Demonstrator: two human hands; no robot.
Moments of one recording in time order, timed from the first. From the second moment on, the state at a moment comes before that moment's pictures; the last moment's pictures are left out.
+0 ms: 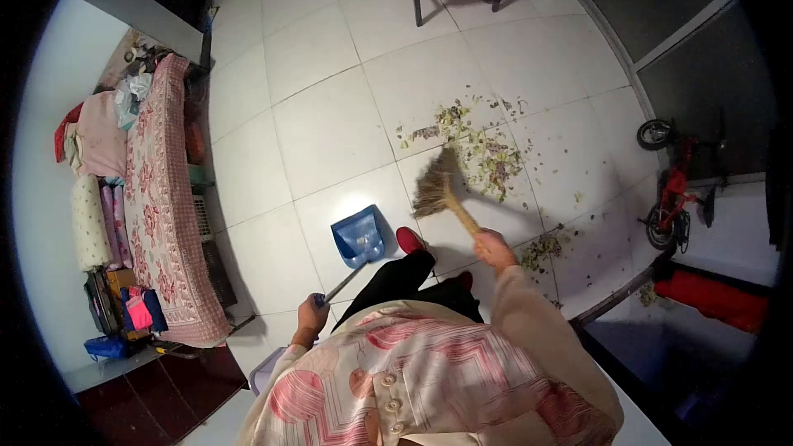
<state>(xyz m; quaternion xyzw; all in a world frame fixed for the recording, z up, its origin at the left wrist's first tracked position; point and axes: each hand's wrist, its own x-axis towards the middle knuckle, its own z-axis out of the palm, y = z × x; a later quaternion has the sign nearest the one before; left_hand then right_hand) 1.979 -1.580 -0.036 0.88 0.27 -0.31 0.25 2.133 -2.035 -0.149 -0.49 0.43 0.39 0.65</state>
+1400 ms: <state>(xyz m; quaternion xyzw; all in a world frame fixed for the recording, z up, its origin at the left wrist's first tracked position) 2.226 -1.569 -0.027 0.84 0.35 -0.33 0.24 2.336 -2.133 -0.091 -0.46 0.58 0.29 0.61</state>
